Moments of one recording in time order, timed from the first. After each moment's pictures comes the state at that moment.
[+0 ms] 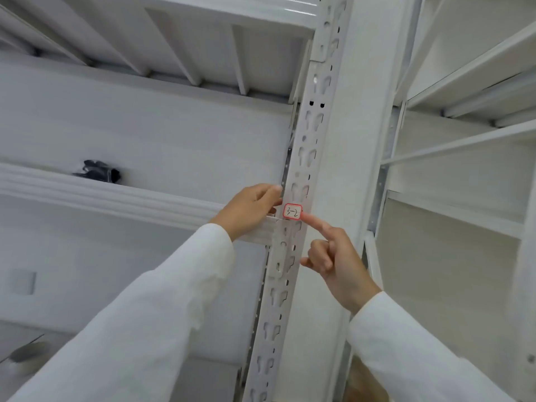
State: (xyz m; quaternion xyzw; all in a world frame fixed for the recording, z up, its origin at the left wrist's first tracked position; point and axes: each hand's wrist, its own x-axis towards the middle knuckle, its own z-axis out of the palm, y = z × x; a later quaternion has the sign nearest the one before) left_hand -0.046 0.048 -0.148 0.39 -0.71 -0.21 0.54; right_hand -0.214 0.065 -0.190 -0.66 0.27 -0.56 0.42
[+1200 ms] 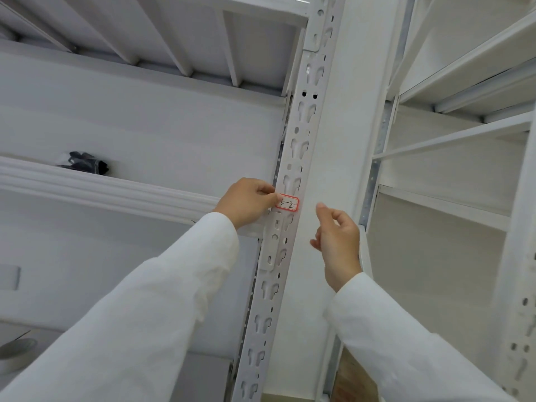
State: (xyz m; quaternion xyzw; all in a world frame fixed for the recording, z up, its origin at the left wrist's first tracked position) left_hand -0.052 0.034 -0.146 0.47 -0.70 -0.16 0.52; right_hand -0.210 0.043 -0.186 -0.52 0.39 -0.71 0.26
